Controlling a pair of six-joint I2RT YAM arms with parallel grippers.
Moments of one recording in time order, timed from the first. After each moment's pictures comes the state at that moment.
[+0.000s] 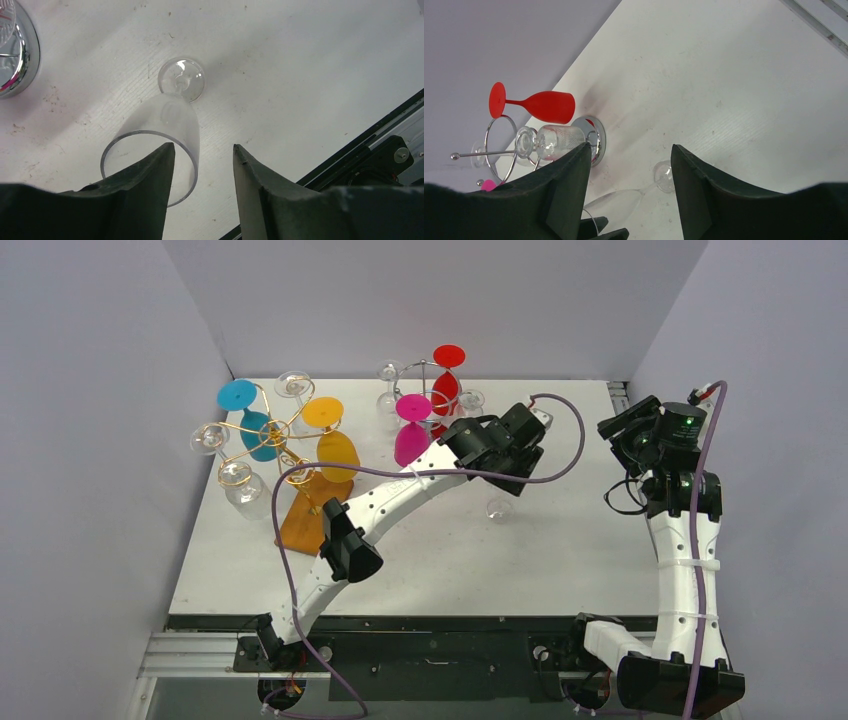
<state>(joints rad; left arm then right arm) -1.04 2.34 2.61 -1.18 -0.13 -0.38 -0.15 1.07 1.31 -0.75 0.00 0.75</state>
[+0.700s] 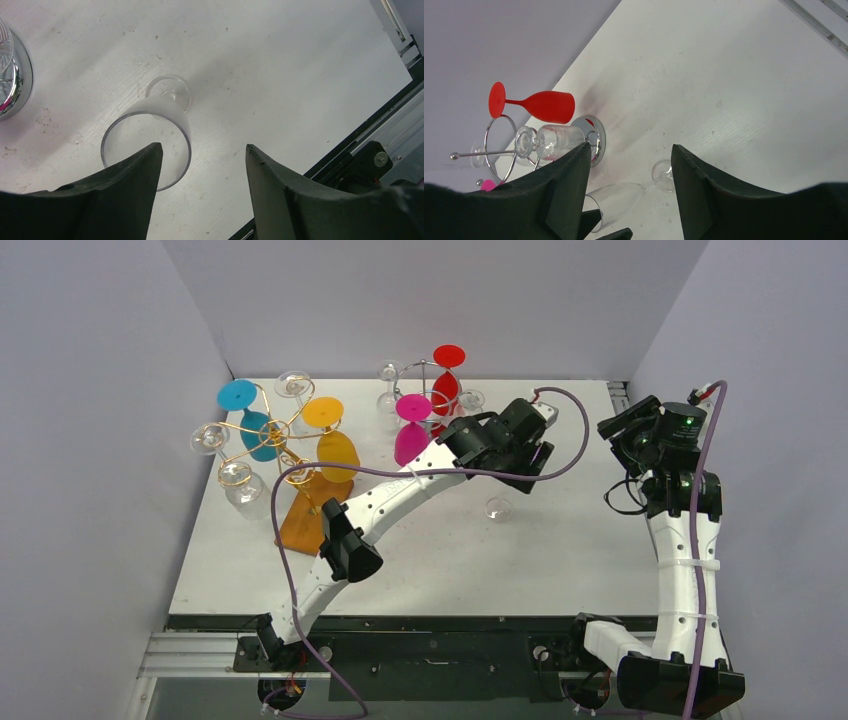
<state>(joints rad) -1.03 2.34 2.63 -1.11 -0.11 -0.37 -0.15 1.07 1.31 -0.75 0.00 0.75</state>
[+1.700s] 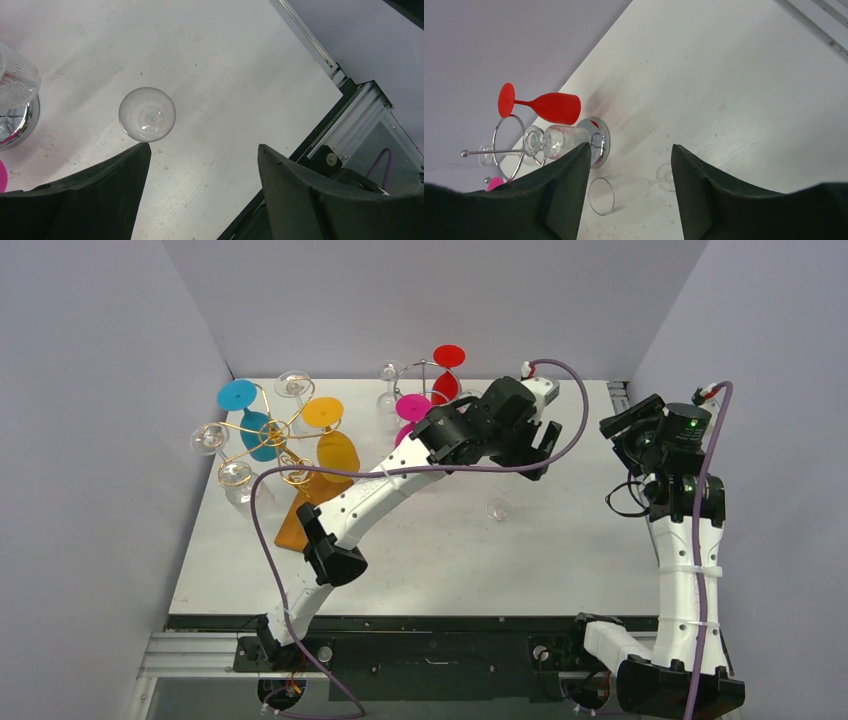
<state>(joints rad) -1.03 2.23 2.63 -1.03 -0.05 -0.37 -0.15 1.05 1.32 -0.75 0.00 0.75</state>
